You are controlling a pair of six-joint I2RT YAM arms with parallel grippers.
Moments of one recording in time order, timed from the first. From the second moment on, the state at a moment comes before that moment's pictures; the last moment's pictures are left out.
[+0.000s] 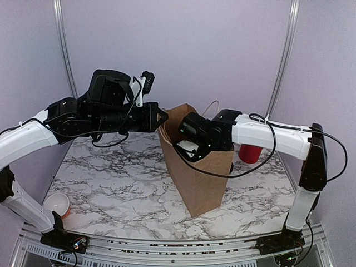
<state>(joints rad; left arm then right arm) -1.08 1.43 1.55 -0.51 -0.22 -0.54 0.96 1.83 1.64 -1.09 -0.04 0.23</state>
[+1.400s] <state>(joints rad) -1.09 1.44 1.55 -0.50 -0.20 -0.54 0.98 1.79 1.55 -1.00 -0.02 0.26</state>
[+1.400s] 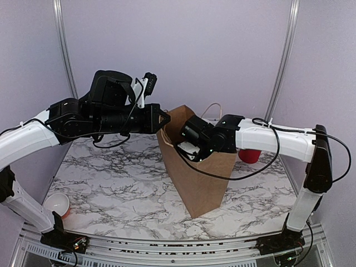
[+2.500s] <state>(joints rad) -1.10 1.39 1.53 -0.53 -0.20 -0.56 0.98 1.77 1.51 -0.94 -0.02 0.26</state>
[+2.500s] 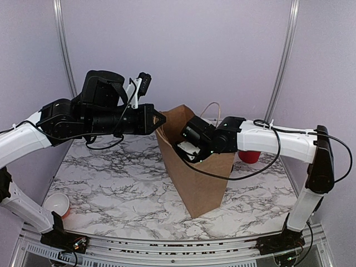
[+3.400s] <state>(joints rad) -1.10 1.39 1.53 -0.53 -0.20 -0.56 0.98 1.75 1.47 -0.85 -0.01 0.28</state>
